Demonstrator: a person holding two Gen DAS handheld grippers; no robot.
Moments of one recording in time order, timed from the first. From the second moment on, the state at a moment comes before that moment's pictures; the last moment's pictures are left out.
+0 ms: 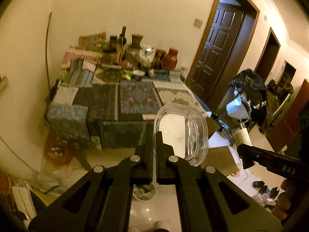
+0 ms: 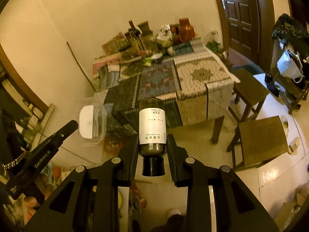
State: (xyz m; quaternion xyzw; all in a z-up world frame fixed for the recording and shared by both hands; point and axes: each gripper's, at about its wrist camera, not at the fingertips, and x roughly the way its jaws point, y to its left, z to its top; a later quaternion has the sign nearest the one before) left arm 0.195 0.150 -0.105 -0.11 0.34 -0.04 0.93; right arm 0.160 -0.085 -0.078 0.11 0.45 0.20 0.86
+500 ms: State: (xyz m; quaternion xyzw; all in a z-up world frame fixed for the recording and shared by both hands) left arm 0.234 0.121 -0.263 -0.12 0.46 0.02 0.88; right arm 0.203 -0.087 -0.225 0.09 0.55 0.22 0.80
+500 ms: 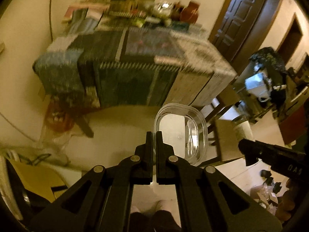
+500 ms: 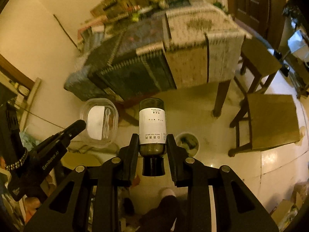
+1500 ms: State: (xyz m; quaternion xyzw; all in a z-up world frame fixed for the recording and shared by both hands) left arm 0.321 0.077 -0.522 -0.13 0.59 0.01 0.80; right arm 0.261 -0.115 -0.400 0.05 0.59 0.18 0.78
